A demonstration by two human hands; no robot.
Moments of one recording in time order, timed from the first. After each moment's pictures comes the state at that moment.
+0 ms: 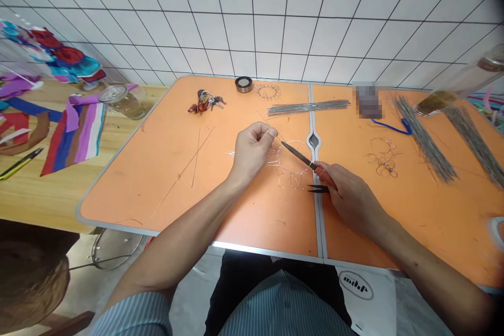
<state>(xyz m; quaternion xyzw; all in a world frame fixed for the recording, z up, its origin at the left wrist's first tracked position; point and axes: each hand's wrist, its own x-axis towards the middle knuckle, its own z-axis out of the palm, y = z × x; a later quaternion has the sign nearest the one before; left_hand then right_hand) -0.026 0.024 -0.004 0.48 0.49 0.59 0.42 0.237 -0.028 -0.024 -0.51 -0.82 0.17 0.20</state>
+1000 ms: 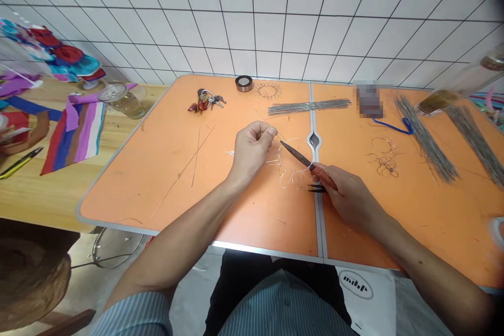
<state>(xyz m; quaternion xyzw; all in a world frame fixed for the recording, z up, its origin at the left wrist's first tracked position) -0.027 0.028 -0.008 0.47 0.49 0.61 0.42 0.235 -0.026 -0.019 -0.50 -0.79 0.28 0.22</state>
